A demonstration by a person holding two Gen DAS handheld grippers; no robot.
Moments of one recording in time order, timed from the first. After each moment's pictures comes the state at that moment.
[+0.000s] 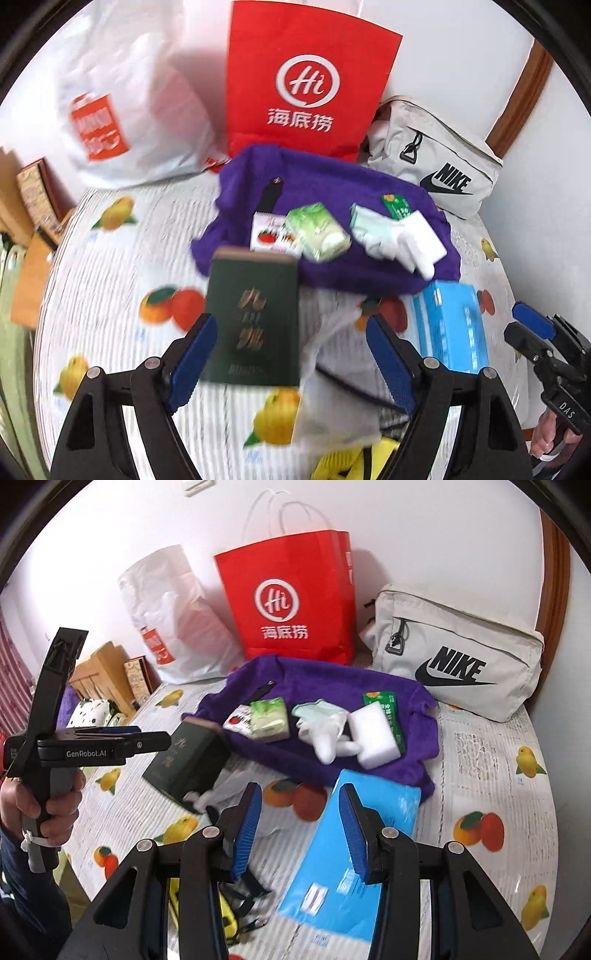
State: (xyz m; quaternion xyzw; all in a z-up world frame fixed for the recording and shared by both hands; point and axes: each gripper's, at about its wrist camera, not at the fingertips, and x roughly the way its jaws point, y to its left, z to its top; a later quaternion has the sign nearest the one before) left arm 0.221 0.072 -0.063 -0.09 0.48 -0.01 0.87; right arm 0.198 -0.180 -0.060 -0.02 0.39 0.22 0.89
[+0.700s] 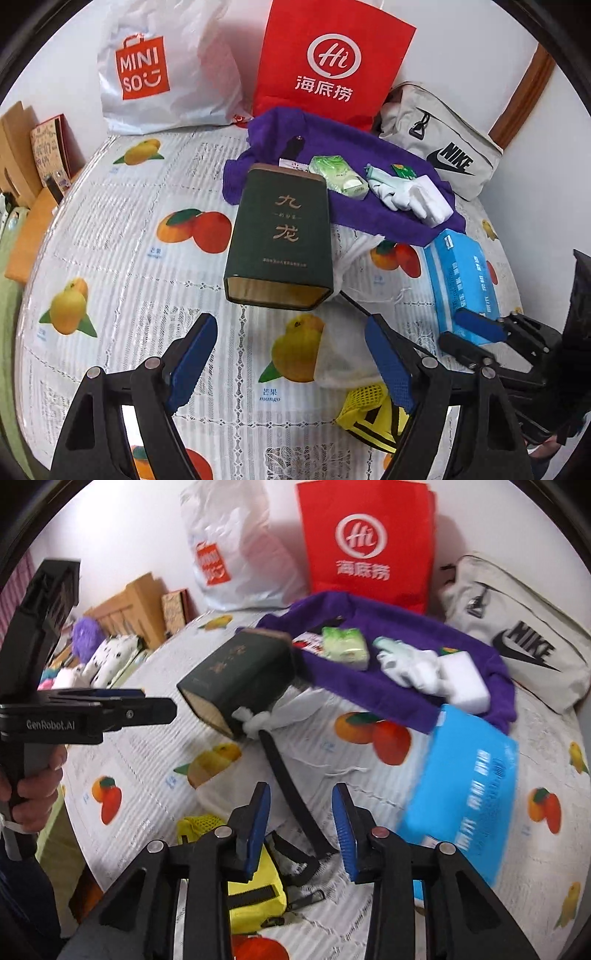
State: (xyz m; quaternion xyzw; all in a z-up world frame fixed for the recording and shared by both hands) left arm 0.158 0.091 -0.104 -0.12 0.49 -0.01 0.86; right arm 0.174 -0.111 -0.136 -0.10 0.44 0.29 0.84
